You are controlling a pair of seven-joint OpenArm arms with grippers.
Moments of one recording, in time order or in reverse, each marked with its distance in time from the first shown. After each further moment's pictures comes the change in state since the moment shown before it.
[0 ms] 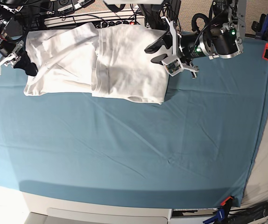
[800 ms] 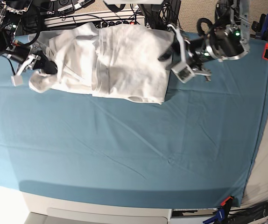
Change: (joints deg) left arm 0.3 0.0 -6.3 0.0 5.2 2.8 0.0; right arm -2.5 -0.9 -12.1 16.4 -0.9 -0.2 -0.3
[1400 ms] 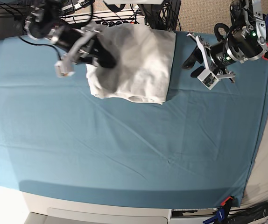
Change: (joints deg) left arm 1.9 -2.6 -9.1 0.0 -1.1 1.7 0.0; right arm -10.1 -29.3 -12.4 38.6 -20.7 0.4 5.4
